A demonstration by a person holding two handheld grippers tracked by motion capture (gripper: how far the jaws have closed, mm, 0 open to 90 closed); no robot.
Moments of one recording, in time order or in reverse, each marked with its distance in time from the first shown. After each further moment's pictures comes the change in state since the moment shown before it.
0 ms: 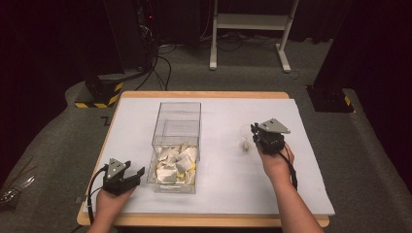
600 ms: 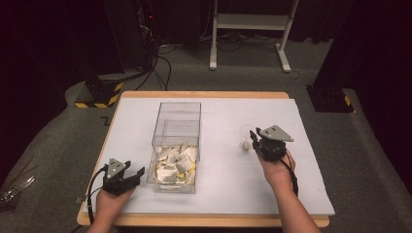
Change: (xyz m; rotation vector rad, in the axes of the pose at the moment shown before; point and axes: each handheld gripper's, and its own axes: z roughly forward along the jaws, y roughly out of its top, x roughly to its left) left arm 0.000 0.000 0.000 0.000 -0.001 0.002; right arm 0.006 -0.013 -0.015 -0.022 0.022 0.021
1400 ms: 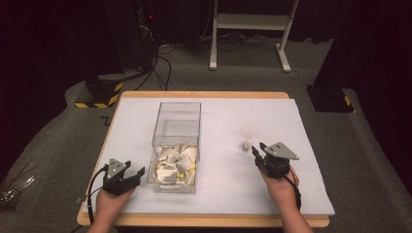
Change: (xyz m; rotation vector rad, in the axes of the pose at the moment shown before) left arm 0.000 0.000 0.000 -0.002 -0.003 0.005; right arm 0.007 -0.043 -0.023 0.018 0.031 0.037
